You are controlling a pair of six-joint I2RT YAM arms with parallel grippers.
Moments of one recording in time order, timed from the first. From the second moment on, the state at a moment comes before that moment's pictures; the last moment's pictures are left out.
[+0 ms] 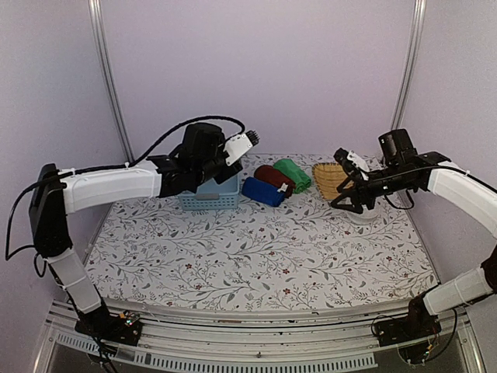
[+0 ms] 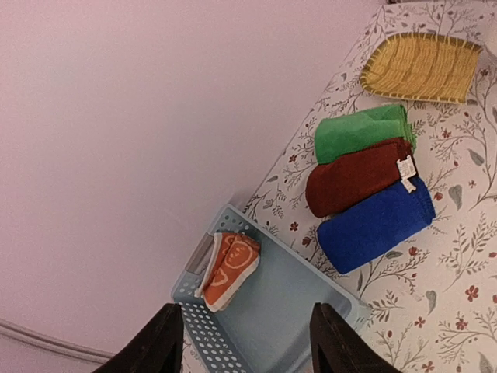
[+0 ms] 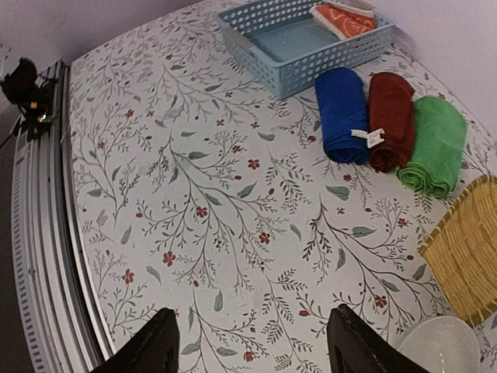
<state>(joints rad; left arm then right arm) -0.79 1.75 1.38 0.02 -0.43 0.69 0.33 1.33 1.12 -0.68 -0.64 -0.52</state>
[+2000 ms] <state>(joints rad) -1.00 1.57 0.75 0.33 -0.11 -0.25 0.32 2.26 2.19 -0.64 -0.51 -0.15</state>
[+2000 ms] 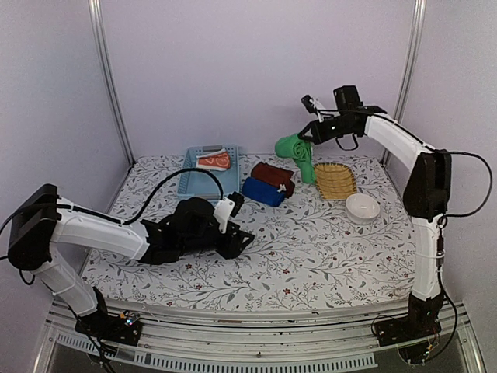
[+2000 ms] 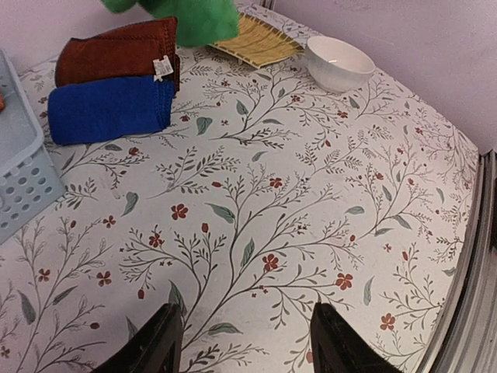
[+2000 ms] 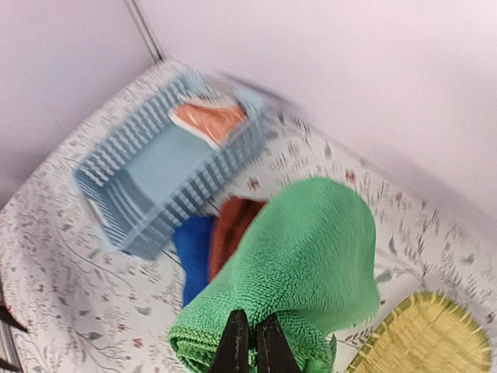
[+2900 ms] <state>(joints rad) -1.01 1.36 0.64 0.26 -0.47 -0.27 0.66 1.55 1.60 -0.62 -0.86 -0.29</state>
